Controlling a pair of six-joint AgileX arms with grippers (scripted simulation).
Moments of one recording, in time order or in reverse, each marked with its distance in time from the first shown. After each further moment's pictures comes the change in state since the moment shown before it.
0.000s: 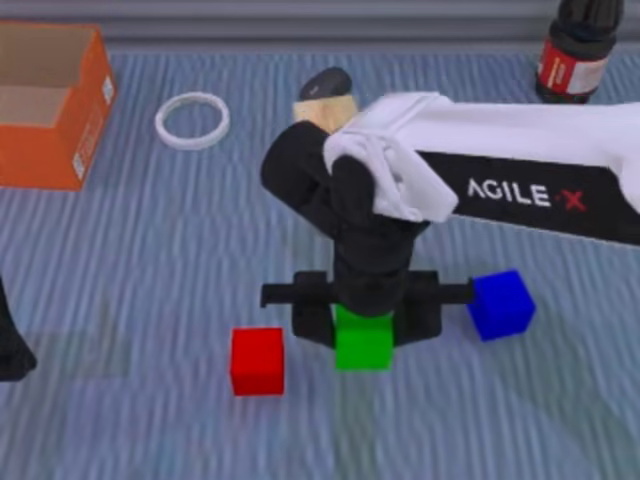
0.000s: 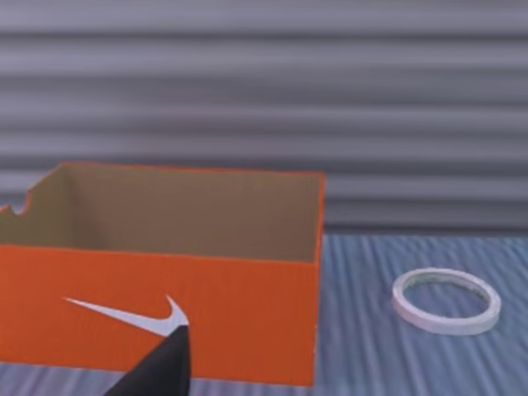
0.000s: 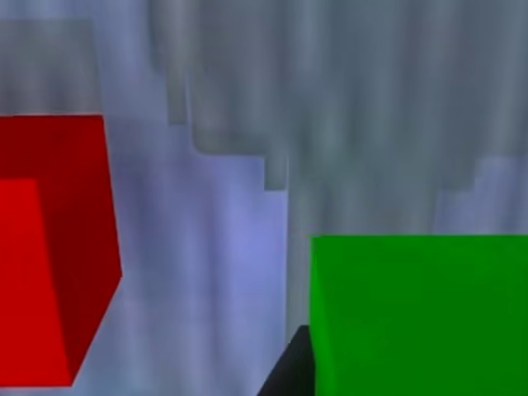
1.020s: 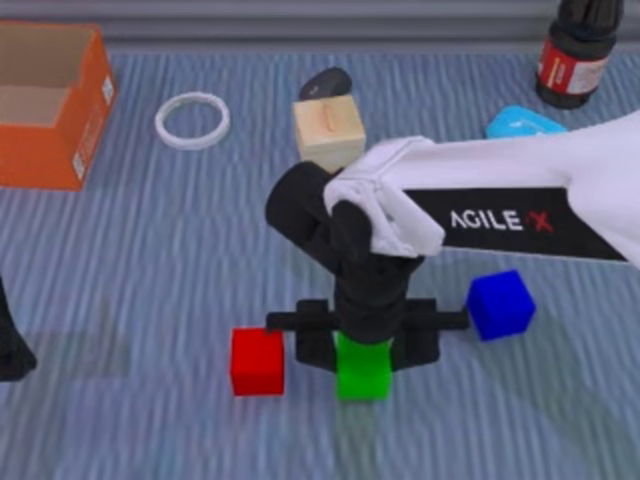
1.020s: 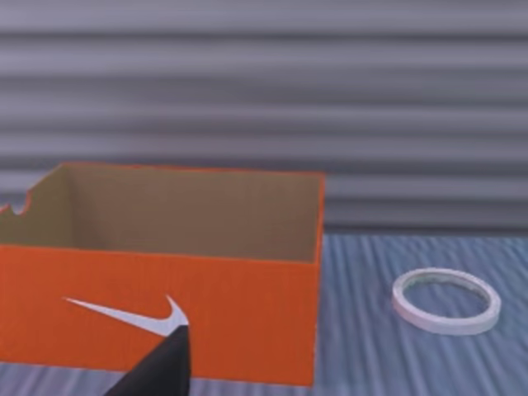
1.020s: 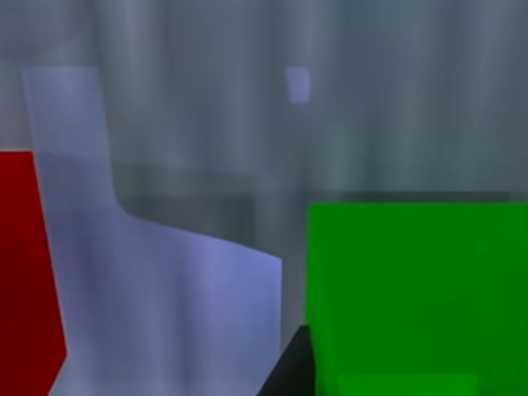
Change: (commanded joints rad) left arm 0.000 0.000 0.000 0.000 0.000 0.000; right arm 0.004 0.049 -0.082 0.126 0.001 0.002
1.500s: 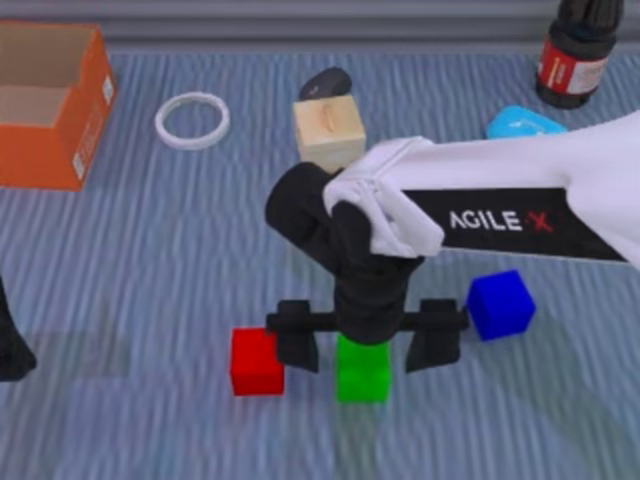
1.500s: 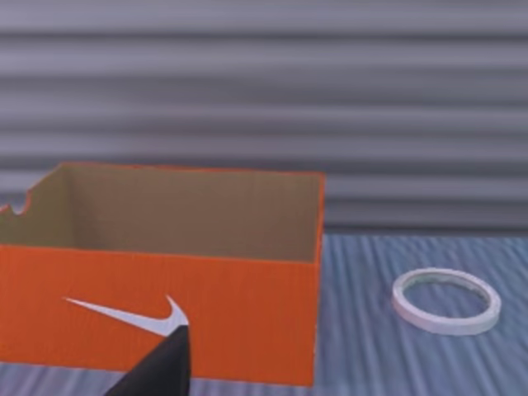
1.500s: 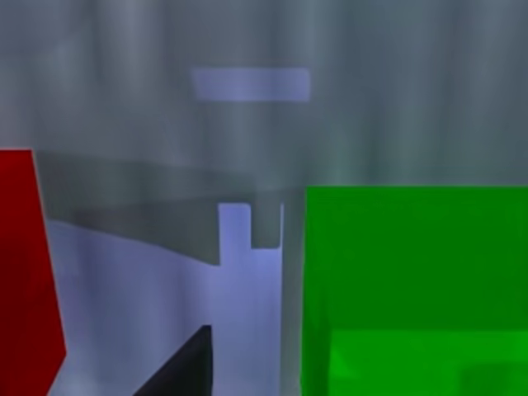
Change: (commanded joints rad) left arm 0.000 0.000 0.000 0.000 0.000 0.000; right arm 0.000 0.000 0.000 0.000 0.000 0.000
